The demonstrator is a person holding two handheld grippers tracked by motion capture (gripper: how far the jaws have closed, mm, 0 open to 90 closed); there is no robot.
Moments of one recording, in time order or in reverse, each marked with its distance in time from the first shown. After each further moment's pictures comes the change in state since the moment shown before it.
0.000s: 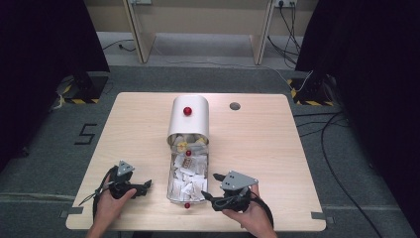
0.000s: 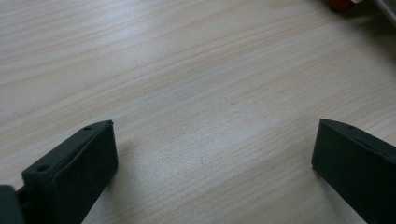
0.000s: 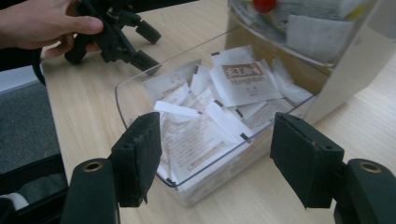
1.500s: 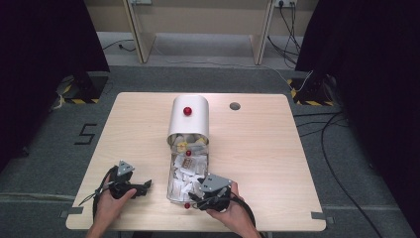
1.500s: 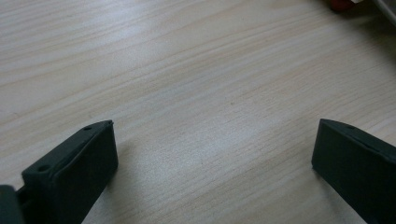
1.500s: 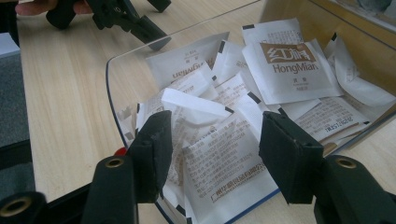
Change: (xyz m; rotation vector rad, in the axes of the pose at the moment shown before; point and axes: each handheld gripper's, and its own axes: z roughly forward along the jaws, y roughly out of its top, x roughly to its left) left arm 0.000 0.000 0.000 0.000 -0.001 -0.001; right arm 0.016 -0.005 0.055 0.088 0.010 -0.069
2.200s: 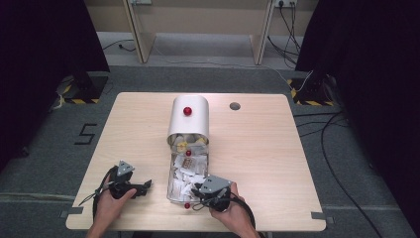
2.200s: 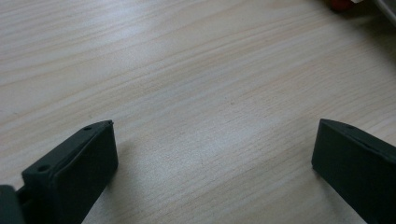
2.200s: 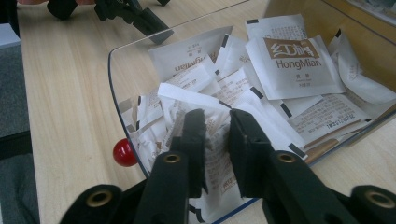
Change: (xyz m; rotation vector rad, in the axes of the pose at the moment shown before) left arm 0.000 0.000 0.000 0.000 0.001 0.000; right arm 0.001 -0.001 -0.001 0.016 0.003 -0.024
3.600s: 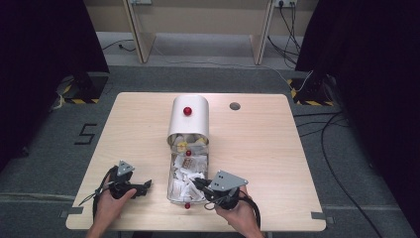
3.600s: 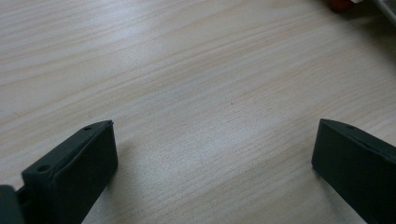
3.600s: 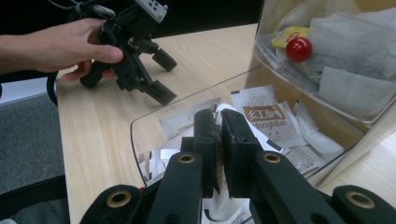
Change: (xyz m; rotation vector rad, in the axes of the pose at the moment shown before) left arm 0.000 0.000 0.000 0.000 0.000 0.001; right arm -0.005 0.016 -0.036 -0.199 0.013 0.034
